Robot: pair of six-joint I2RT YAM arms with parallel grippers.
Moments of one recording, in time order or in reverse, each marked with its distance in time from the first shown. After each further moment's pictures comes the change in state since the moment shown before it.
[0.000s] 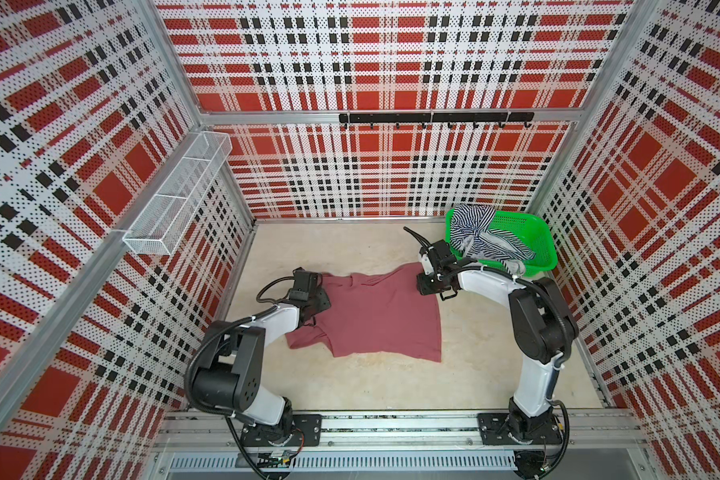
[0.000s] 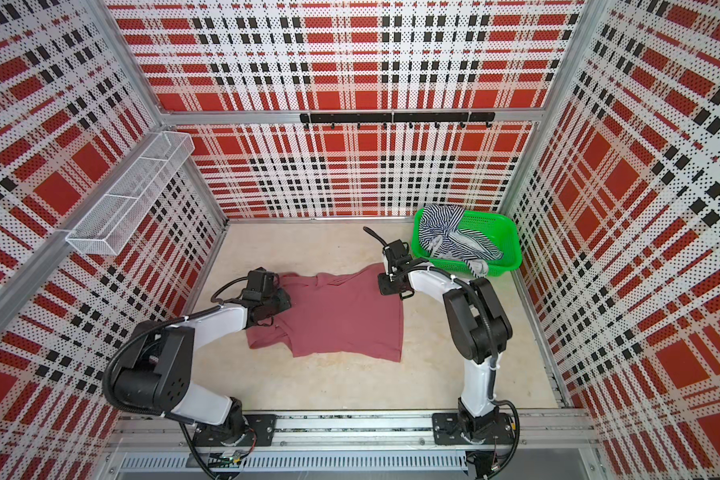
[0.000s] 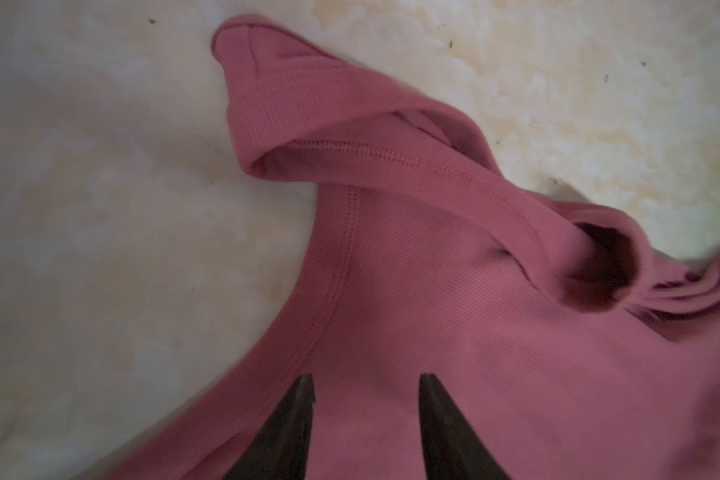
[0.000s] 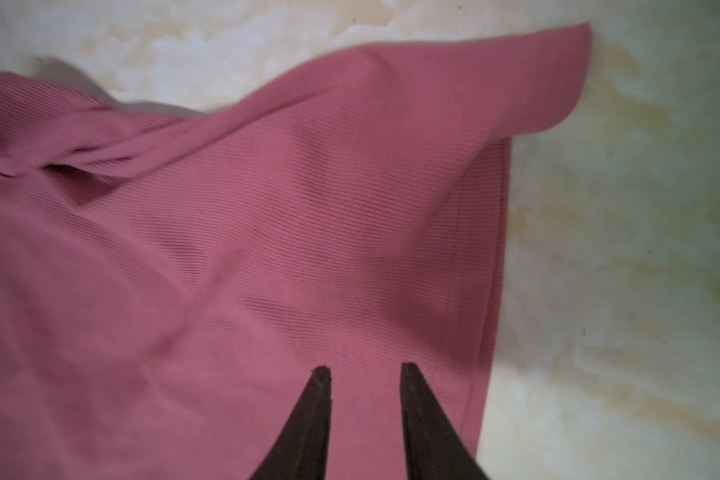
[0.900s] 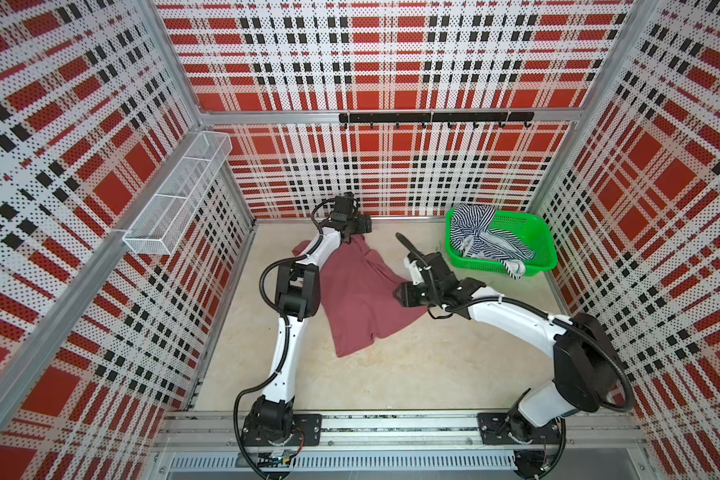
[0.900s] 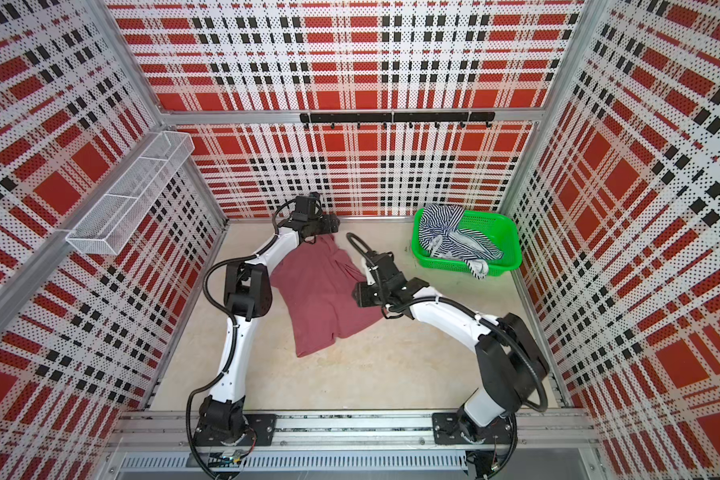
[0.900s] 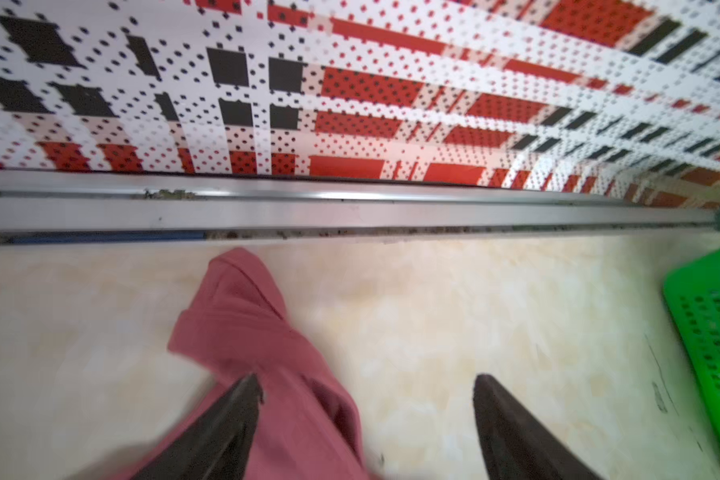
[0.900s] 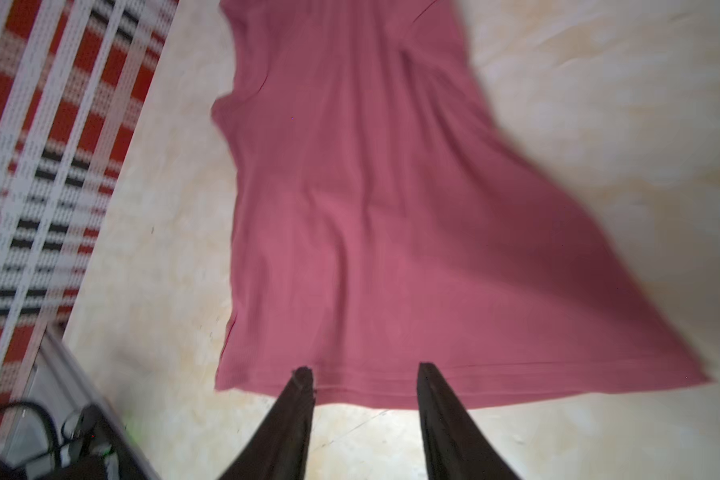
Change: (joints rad) left arm -0.085 0.857 1.451 -0.369 0.129 0.340; right arm 0.158 -0.386 -0.194 0.090 -0.029 0.243
